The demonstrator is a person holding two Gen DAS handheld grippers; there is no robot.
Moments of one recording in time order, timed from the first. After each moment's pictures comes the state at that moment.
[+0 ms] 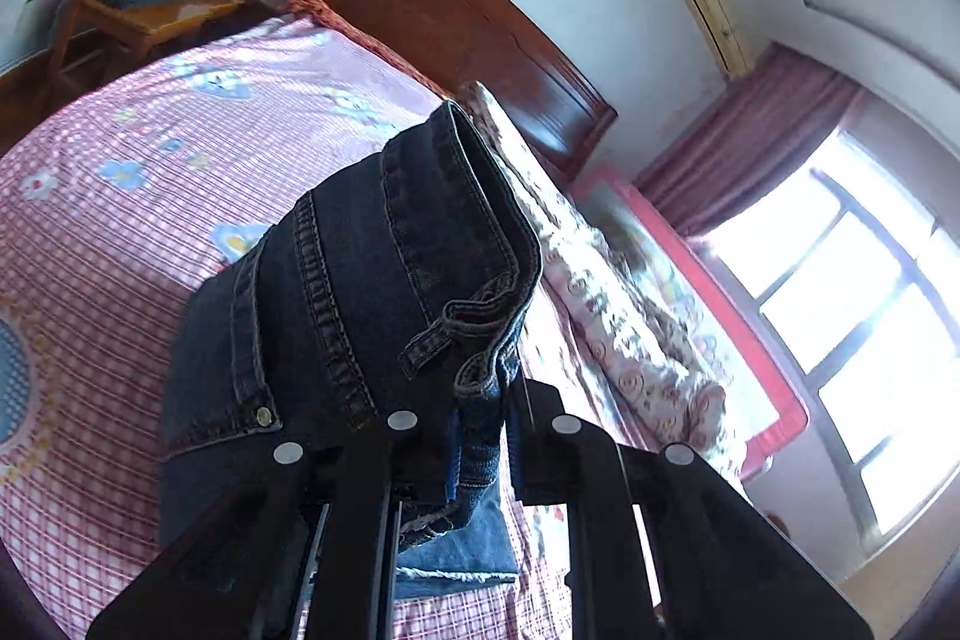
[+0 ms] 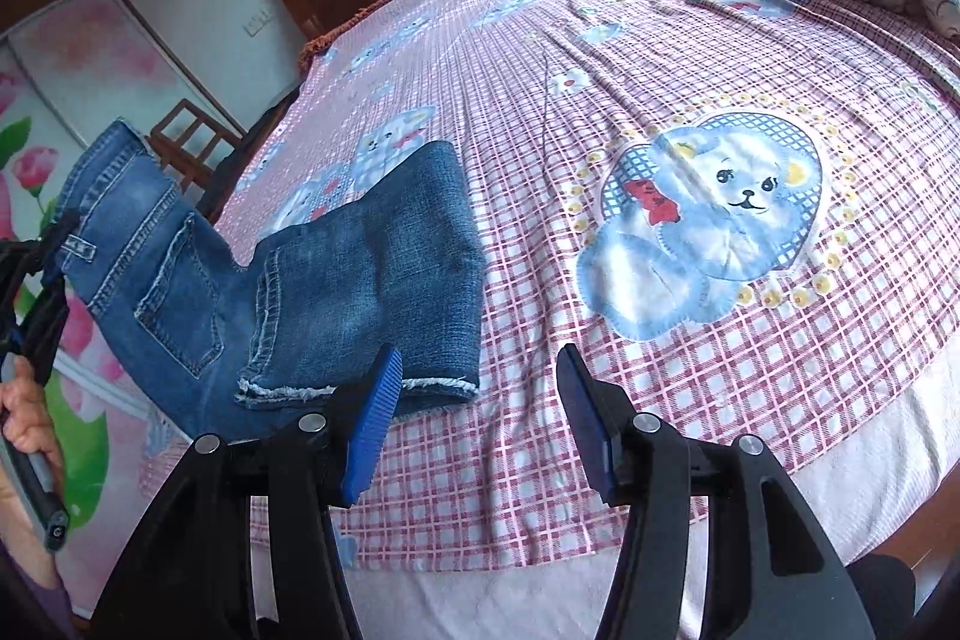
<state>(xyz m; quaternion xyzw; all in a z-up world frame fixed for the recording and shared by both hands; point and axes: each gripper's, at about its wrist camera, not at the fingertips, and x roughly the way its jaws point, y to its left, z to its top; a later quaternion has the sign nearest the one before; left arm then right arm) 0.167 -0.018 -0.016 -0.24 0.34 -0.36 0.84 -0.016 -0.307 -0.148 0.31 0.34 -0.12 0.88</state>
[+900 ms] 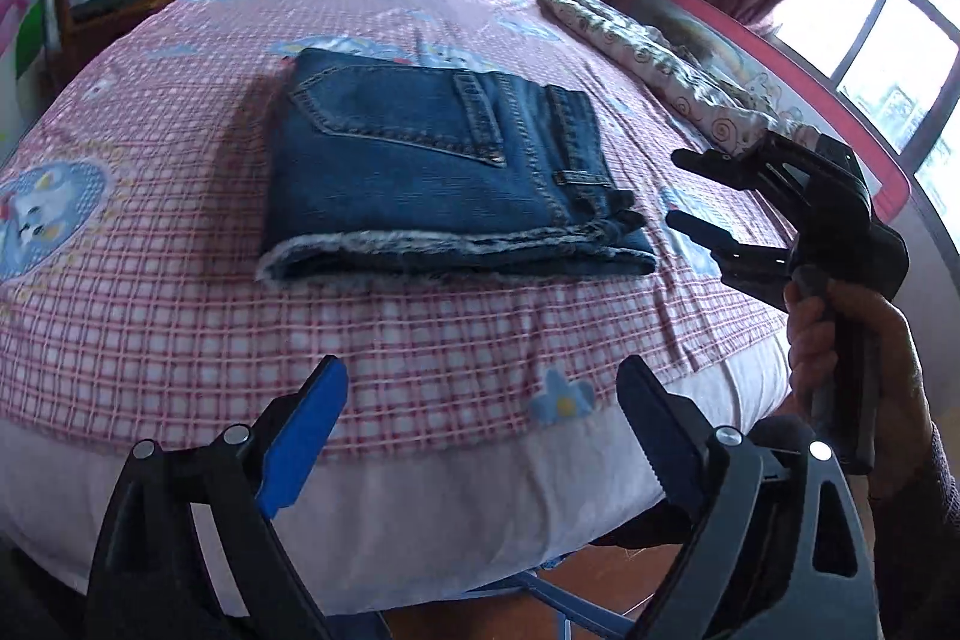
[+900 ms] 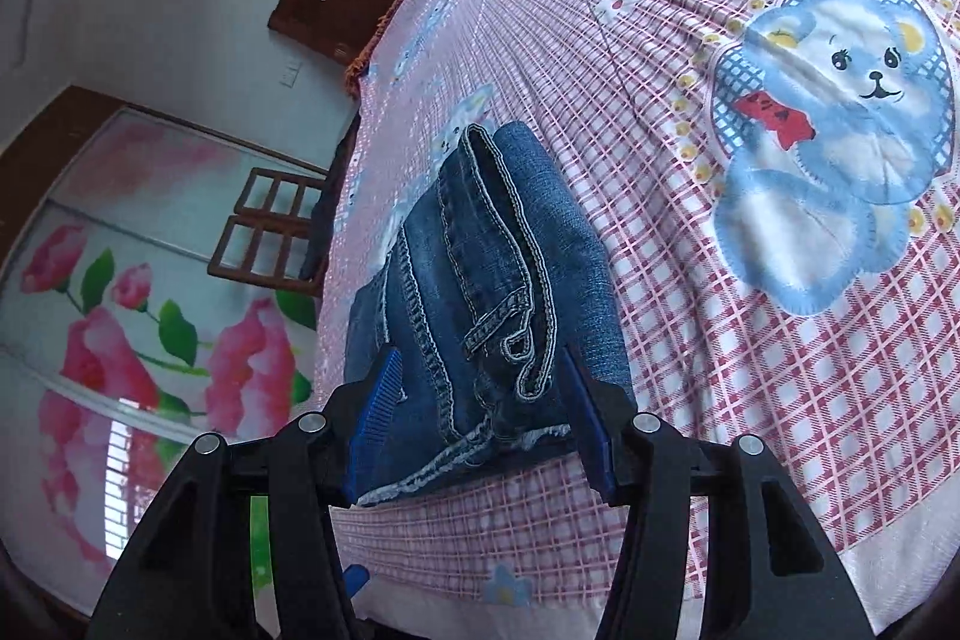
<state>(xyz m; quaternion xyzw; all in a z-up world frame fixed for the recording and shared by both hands) 0.038 0.001 -0.116 -0.04 0.45 -0.30 0.84 0.039 -0.307 -0.164 0.50 0.32 0.00 0.81</state>
